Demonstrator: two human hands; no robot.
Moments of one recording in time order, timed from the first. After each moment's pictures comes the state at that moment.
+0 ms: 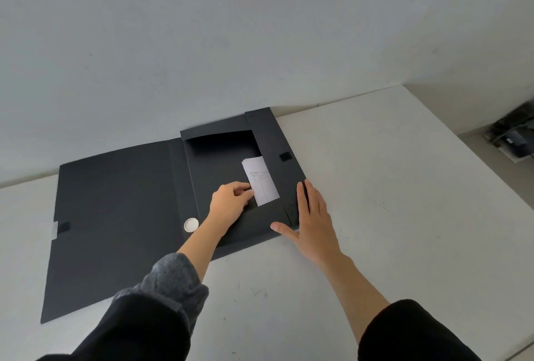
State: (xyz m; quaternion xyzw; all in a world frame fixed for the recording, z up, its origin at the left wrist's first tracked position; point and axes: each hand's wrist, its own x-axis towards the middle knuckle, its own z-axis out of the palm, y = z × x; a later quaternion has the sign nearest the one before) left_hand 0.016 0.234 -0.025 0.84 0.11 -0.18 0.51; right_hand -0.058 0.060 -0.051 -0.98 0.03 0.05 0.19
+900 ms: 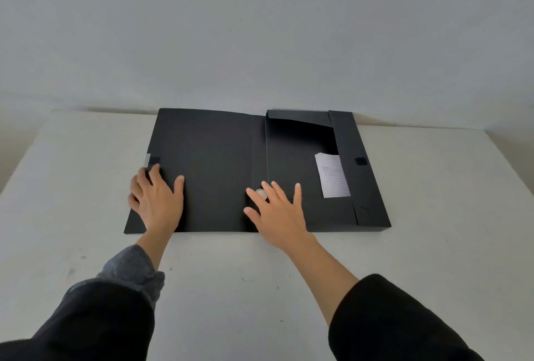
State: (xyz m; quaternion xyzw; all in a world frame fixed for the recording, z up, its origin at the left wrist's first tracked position) left_hand -0.064 0.454 -0.061 0.90 0.35 0.05 0.25; right_hand -0.053 0.238 -0.029 -0.97 -0.22 0.14 0.03
